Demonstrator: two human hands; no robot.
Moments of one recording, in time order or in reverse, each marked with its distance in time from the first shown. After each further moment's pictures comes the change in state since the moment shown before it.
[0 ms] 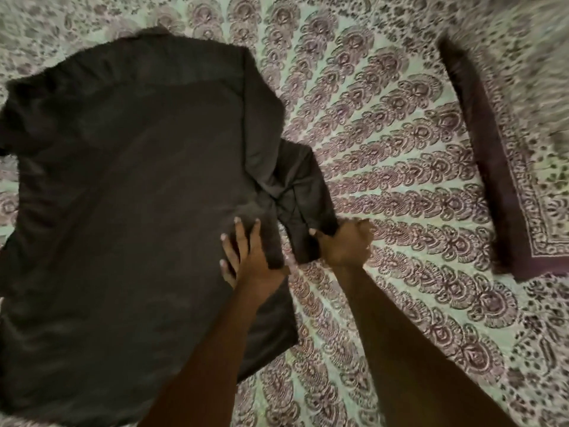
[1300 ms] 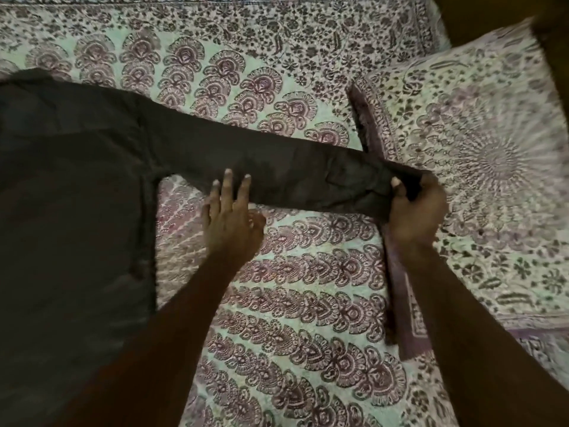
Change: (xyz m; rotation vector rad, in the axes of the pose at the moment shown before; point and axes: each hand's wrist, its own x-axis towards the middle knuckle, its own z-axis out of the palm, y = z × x) left_hand 0.107 0.253 0.020 0.145 0.327 0.383; right_hand 0.216 0.053 -0.286 0.417 0.534 -0.272
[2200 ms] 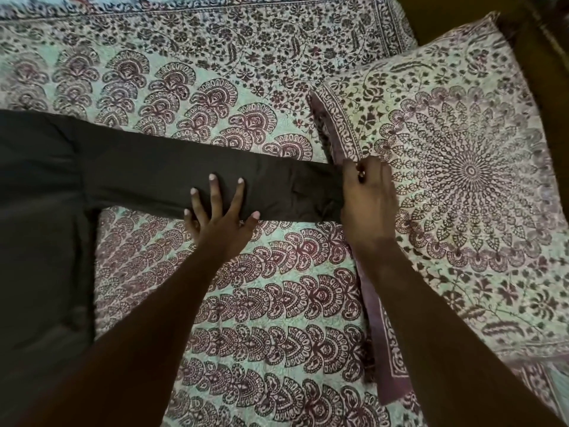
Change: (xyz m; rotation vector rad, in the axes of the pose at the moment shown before) left_hand 0.074 0.039 0.070 0.085 -0.128 -0.070; right_hand 0.047 0.010 0.027 -0.746 -0.226 -0.466
